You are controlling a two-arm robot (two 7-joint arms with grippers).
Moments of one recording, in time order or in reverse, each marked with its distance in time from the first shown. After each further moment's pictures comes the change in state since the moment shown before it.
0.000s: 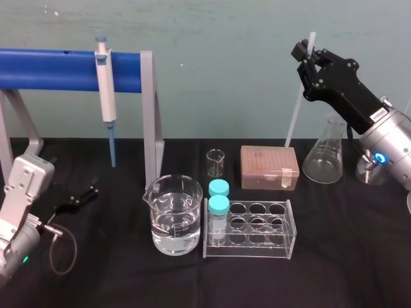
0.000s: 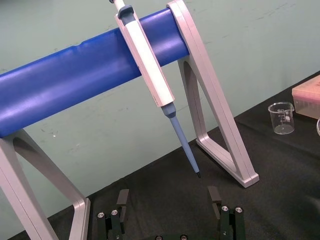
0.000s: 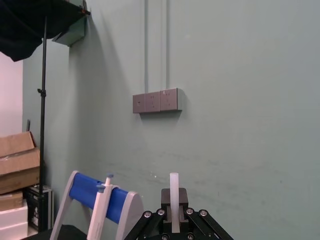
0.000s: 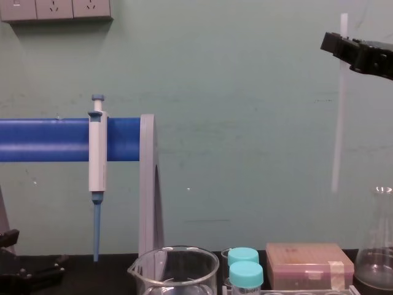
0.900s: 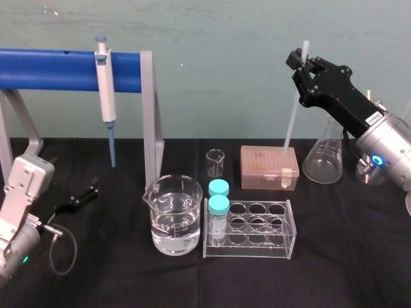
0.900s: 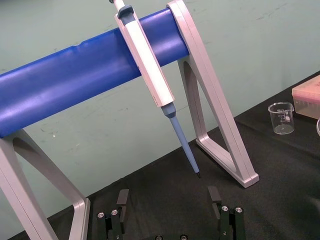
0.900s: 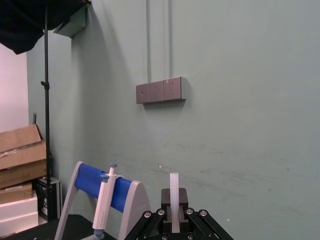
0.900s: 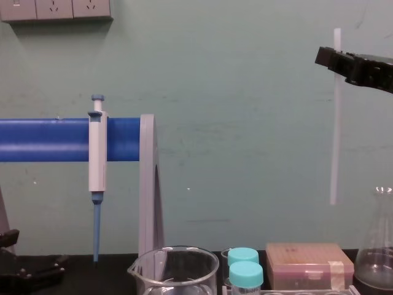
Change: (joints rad) left arm 0.000 0.000 0.000 0.000 0.000 0.000 0.000; right arm 0.016 0.010 -0.019 0.028 0.019 0.030 0.020
